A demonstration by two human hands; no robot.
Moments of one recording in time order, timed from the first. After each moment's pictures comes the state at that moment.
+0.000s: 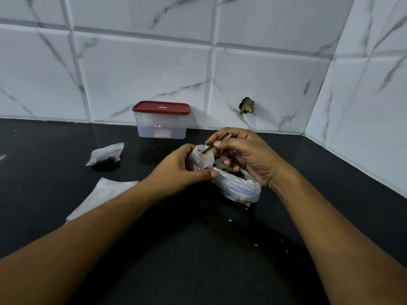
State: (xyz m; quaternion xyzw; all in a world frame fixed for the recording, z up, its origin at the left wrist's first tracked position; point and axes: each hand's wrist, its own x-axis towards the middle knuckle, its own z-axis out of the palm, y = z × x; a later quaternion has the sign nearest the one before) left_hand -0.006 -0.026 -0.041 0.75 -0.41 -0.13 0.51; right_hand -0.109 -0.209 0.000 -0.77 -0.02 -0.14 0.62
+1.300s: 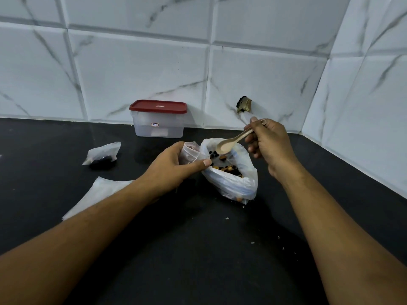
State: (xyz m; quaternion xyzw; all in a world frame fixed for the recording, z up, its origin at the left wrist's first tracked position) left_hand -0.008 -0.027 -0.041 0.73 -0.38 -0.12 0.56; right_hand -0.110 -0.246 -0.001 -0.71 0.18 -0.38 0.56
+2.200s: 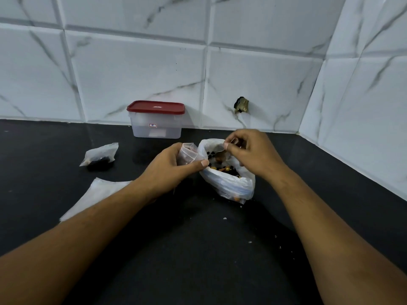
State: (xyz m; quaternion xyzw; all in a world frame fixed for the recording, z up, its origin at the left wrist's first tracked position) left_hand -0.009 -0.026 -0.040 0.74 -0.38 -0.12 0.54; right_hand -0.108 -0.244 -0.015 -0.91 0.09 -0.31 0.27
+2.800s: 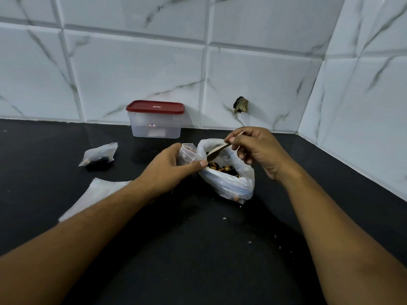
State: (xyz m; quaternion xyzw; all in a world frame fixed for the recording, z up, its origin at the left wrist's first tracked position) left_hand -0.012 -0.026 -0.038 0.75 -0.37 -0.11 0.53; right_hand -0.114 -0.248 -0.005 -0.80 0.09 -0.24 0.54
